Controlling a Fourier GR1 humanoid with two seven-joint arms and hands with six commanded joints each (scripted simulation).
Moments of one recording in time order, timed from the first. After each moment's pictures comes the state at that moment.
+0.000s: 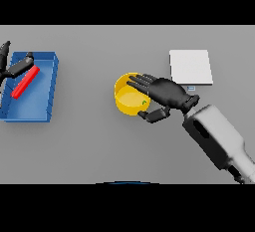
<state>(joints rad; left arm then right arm) -0.51 0.80 -0.41 -1.21 0.08 0.15 0.51 -0.51 -0.36 0.51 -1.38 0.73 0.34 -0.12</state>
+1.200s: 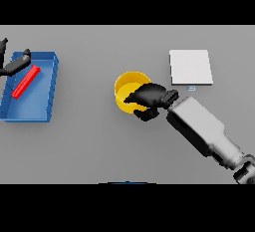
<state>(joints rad) -0.53 0.81 -0.40 -1.19 0.08 0.14 0.49 -0.68 -0.28 0.67 -1.10 0.83 0.47 -0.15</state>
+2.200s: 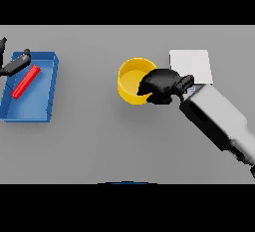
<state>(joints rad) -0.51 0.82 -0.40 -1.23 0.08 0.16 0.52 -0.73 -0.42 0.61 -1.34 0.68 0.66 -0.05</state>
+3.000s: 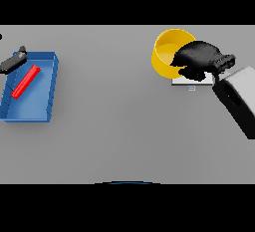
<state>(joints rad) -0.51 0.86 -0.40 -1.28 0.08 0.15 0.56 -0.77 -0.61 0.49 -1.29 0.65 0.58 -0.02</state>
